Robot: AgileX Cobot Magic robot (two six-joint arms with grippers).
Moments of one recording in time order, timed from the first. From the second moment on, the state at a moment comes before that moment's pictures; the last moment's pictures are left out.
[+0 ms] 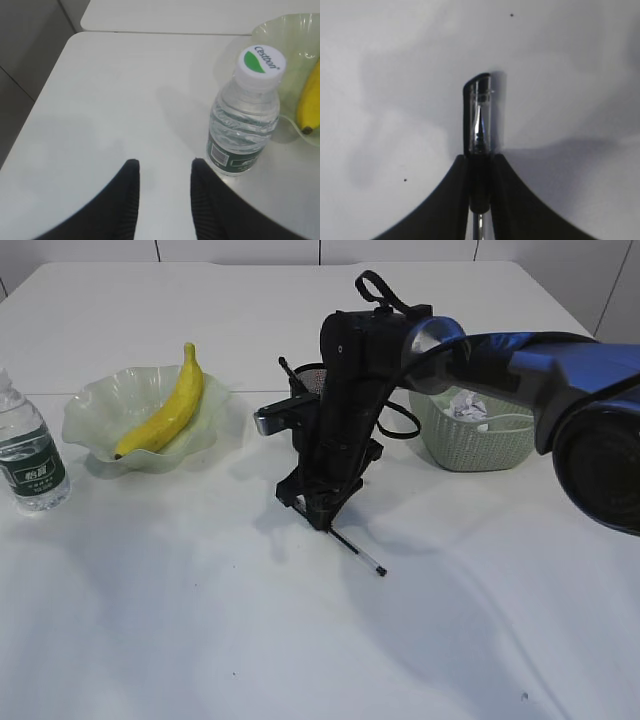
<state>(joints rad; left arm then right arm) 0.05 1.28 -0.70 1.06 0.20 -1.10 0.46 2.49 -2.14 0.17 1.22 -0.30</state>
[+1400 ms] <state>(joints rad) 0.05 1.28 -0.70 1.06 0.20 -1.10 0.46 2.53 -2.28 0.29 1.22 -0.30</state>
